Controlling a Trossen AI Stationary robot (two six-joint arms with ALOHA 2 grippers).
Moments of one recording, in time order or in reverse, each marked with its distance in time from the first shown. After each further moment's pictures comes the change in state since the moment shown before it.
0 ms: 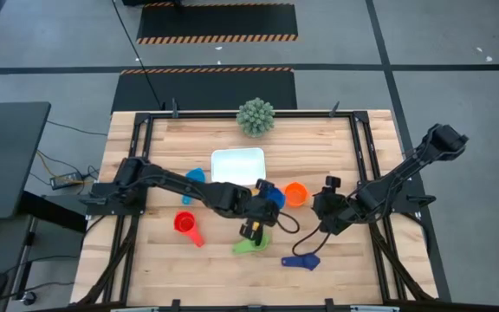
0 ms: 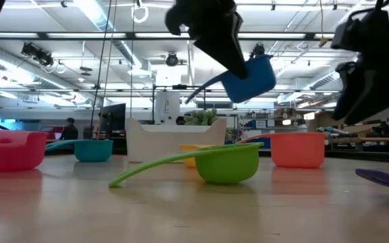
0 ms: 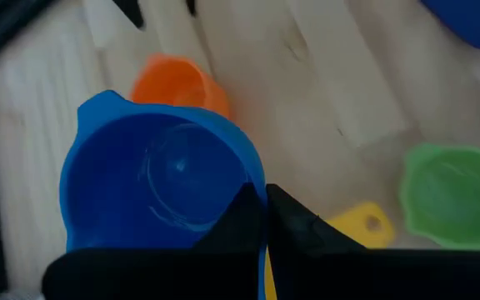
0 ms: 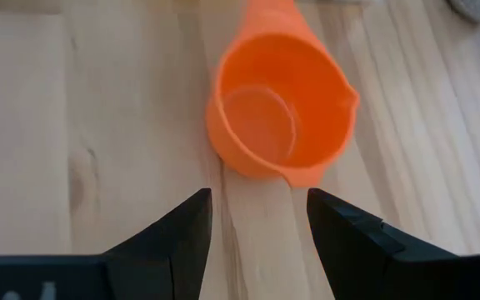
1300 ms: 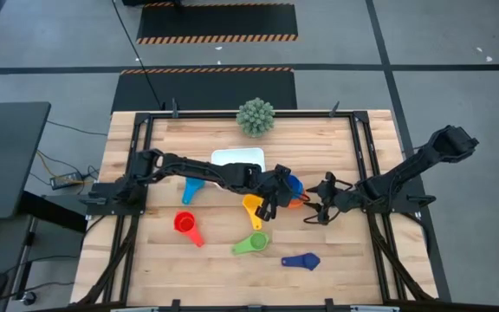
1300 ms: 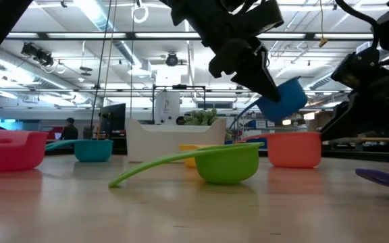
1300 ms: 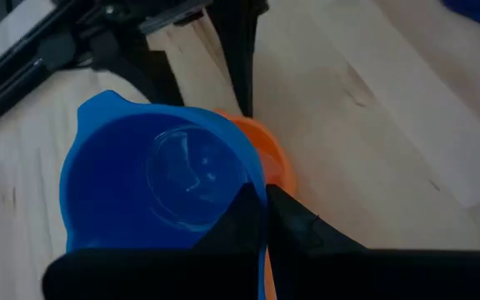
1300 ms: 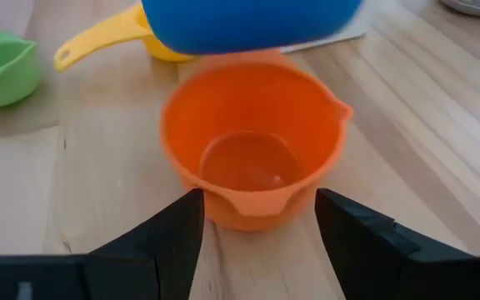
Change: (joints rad) left arm 0.166 0.108 0.001 0.265 0.249 0.220; right arm -0.182 -0.118 -0.479 0.930 -0.058 -0.166
